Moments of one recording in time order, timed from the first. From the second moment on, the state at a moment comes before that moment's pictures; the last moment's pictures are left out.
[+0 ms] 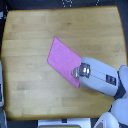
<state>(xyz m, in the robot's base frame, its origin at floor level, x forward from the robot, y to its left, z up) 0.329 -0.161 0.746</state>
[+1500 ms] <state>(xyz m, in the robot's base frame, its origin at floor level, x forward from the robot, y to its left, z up) 0.335 -0.143 0.735</state>
